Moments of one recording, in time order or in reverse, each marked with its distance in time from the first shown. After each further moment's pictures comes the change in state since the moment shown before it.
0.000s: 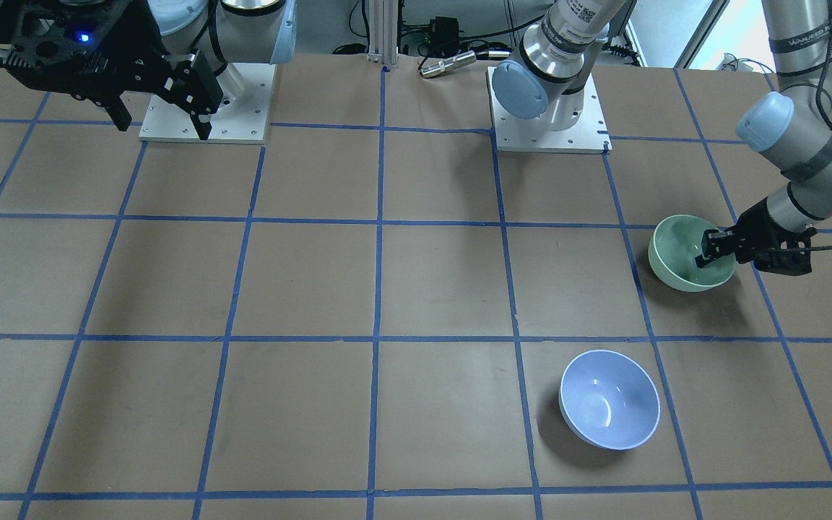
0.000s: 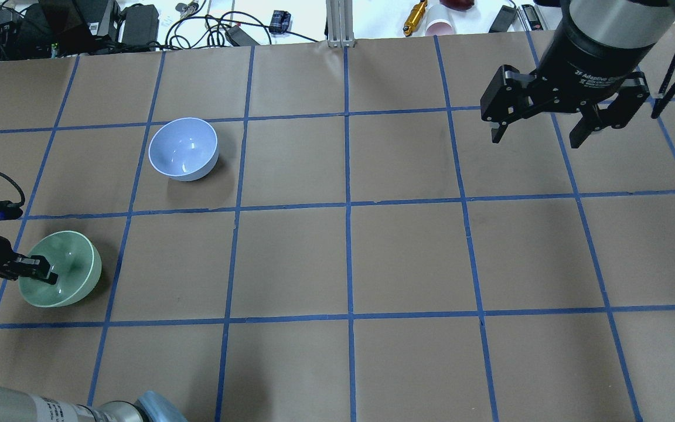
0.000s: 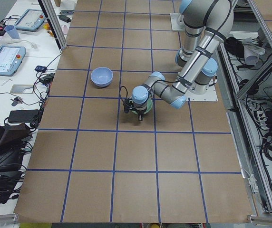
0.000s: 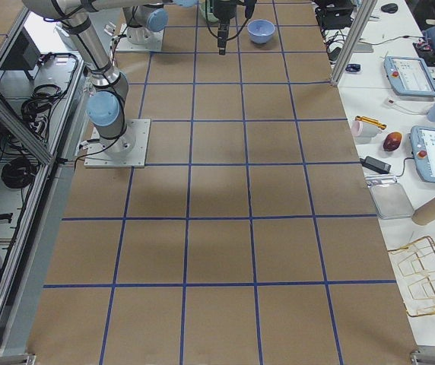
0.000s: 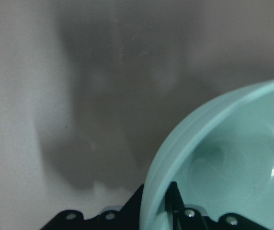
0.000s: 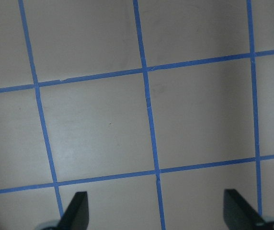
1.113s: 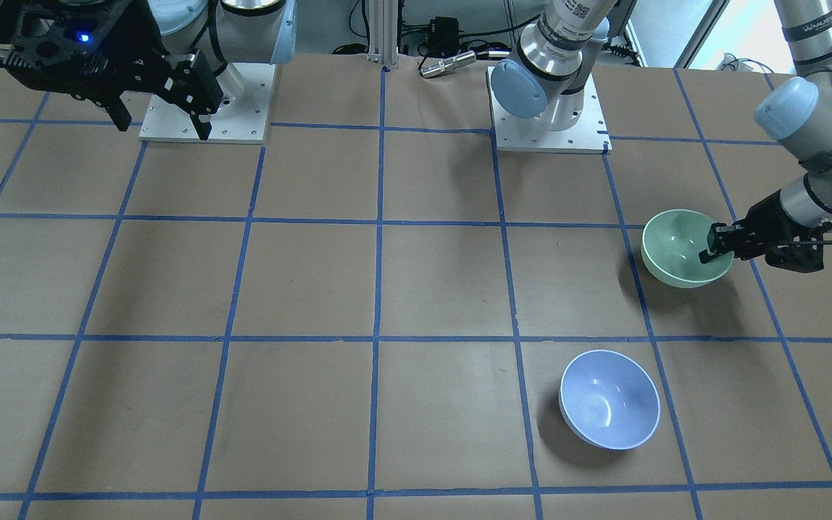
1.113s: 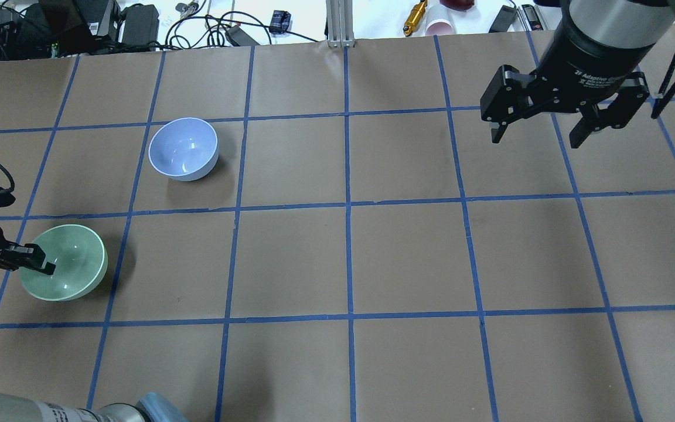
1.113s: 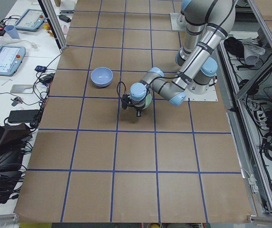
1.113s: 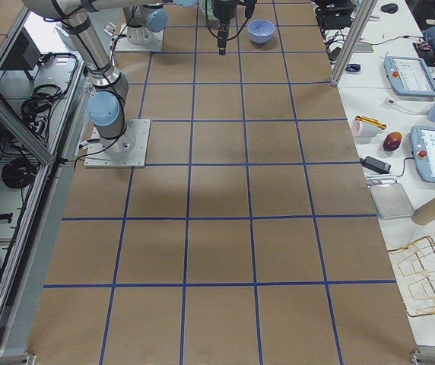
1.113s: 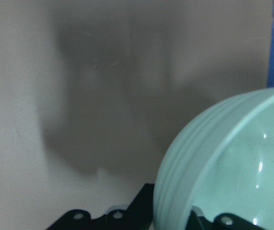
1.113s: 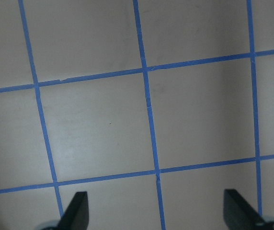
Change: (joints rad) left arm -0.017 0.047 0.081 -0.188 -0.050 -0.002; right arm 0.000 0.000 0.000 0.001 0.000 0.000
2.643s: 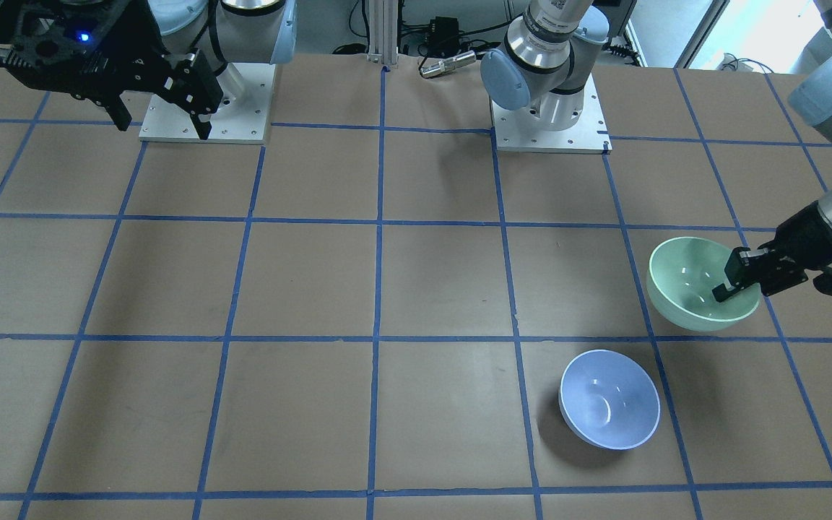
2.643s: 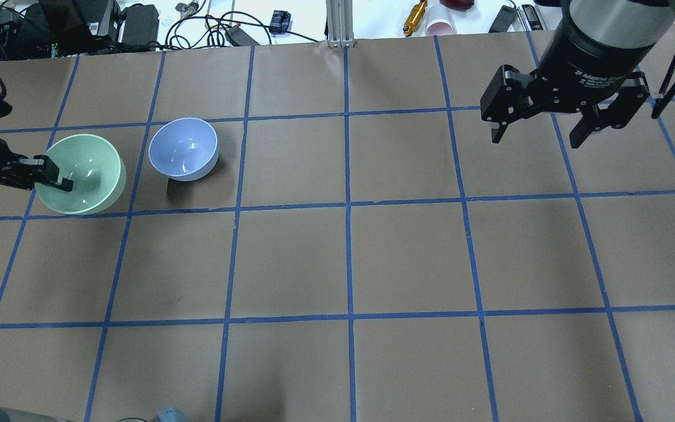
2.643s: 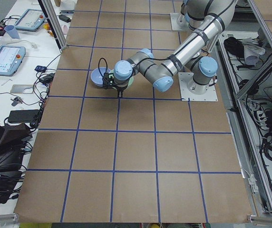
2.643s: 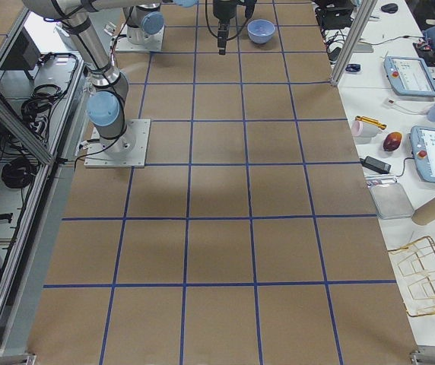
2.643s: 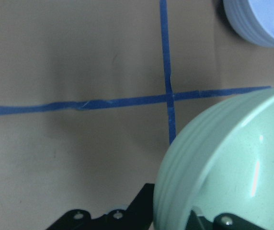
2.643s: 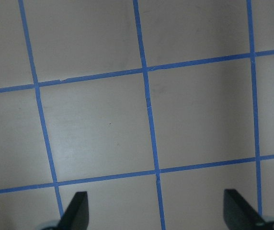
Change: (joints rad) left arm -0.213 0.006 0.242 -0.127 -0.213 -0.263; right arm 0.000 0.000 0.000 0.000 0.000 0.000
